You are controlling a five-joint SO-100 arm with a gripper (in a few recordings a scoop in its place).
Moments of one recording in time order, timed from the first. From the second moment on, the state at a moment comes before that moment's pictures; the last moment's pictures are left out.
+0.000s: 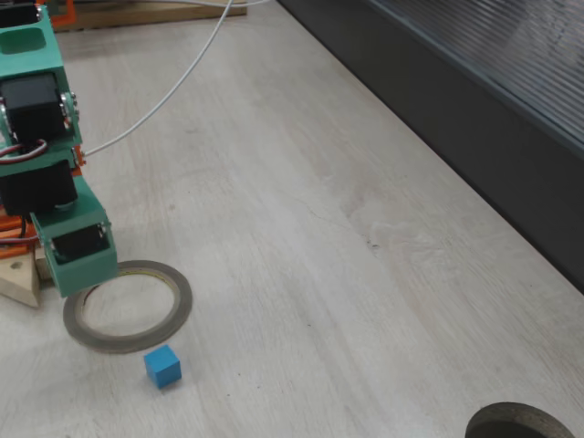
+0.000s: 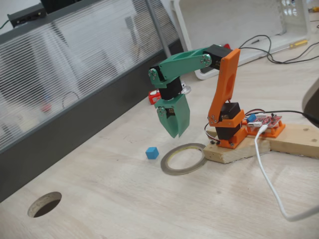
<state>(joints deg) 80.9 117.6 124.4 80.6 82.7</state>
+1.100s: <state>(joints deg) 71.4 104.7 109.1 79.7 82.7</state>
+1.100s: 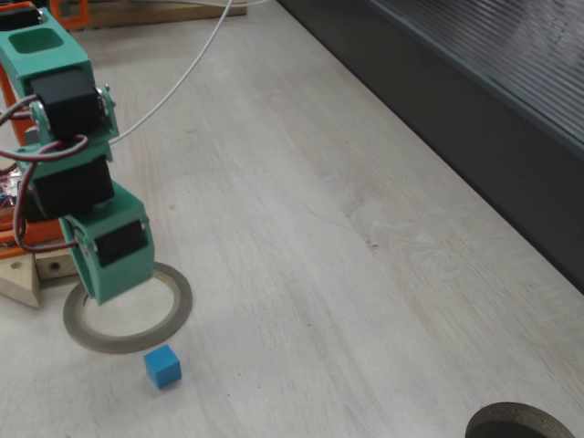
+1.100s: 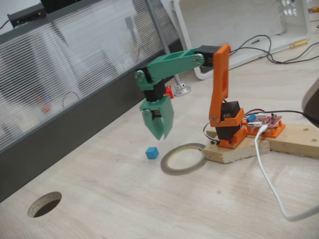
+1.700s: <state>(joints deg) 71.4 82.4 86.9 79.5 82.7</state>
